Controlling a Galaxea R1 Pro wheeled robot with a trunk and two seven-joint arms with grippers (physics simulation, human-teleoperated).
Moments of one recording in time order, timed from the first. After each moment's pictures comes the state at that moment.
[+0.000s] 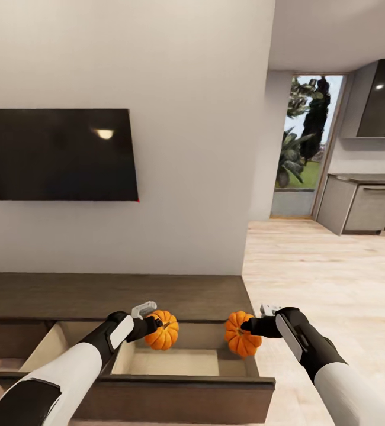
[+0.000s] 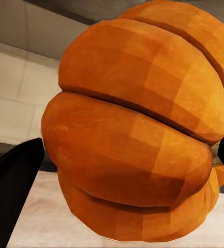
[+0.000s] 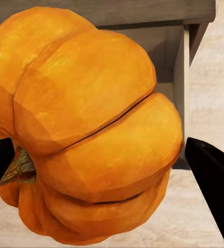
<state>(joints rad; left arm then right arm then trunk) -0.82 -0.03 -0.20 -0.30 0.59 0.48 0.05 -0.66 -0.10 0.13 -0.74 -0.30 0.79 0.09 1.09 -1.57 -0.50</state>
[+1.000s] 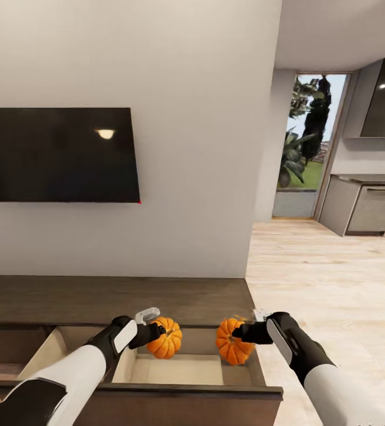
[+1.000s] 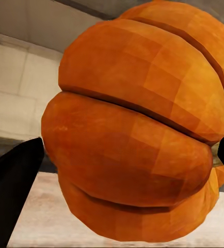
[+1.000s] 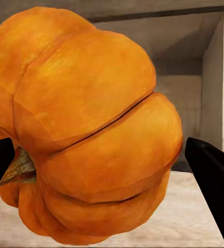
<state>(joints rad) -0.82 -0.06 -0.20 -0.24 0.59 0.48 0.06 -0.65 -0.05 0.13 -0.68 -0.30 0.79 0.08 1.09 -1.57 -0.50</state>
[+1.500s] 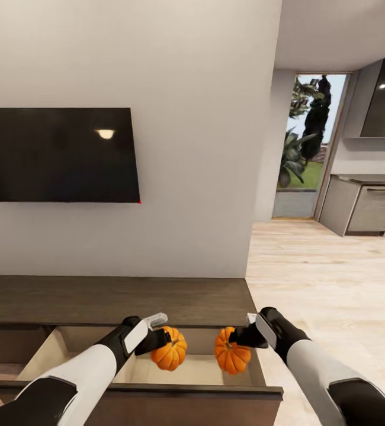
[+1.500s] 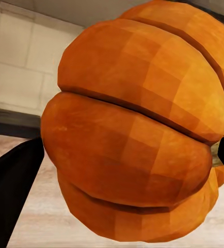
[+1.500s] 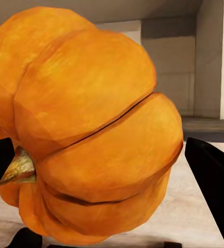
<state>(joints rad) -0.83 -0.12 -0.20 -0.22 0.59 0.55 0.17 -0.83 0.02 0.13 -0.32 -0.29 0.76 0.01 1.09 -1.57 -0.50</state>
